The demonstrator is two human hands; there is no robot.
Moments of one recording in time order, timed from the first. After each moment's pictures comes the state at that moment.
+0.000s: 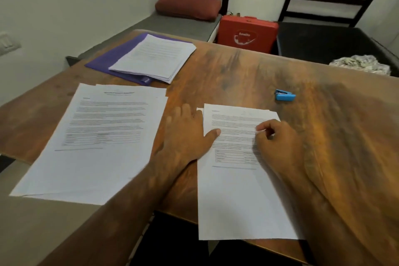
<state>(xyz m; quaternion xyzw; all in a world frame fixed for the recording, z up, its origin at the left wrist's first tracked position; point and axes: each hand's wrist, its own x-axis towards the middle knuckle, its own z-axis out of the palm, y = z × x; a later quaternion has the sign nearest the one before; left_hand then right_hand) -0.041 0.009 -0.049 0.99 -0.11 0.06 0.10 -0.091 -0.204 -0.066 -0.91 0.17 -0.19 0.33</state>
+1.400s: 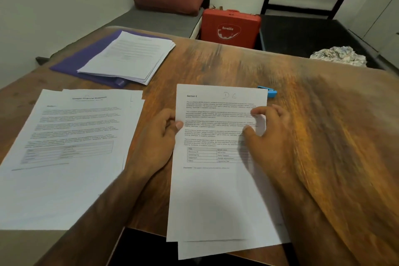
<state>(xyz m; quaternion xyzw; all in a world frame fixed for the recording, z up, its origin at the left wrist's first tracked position) -0.043 0.028 -0.059 0.87 -0.10 0.02 0.49 -0.099 -0.209 -0.045 -0.89 0.18 -0.24 0.34</state>
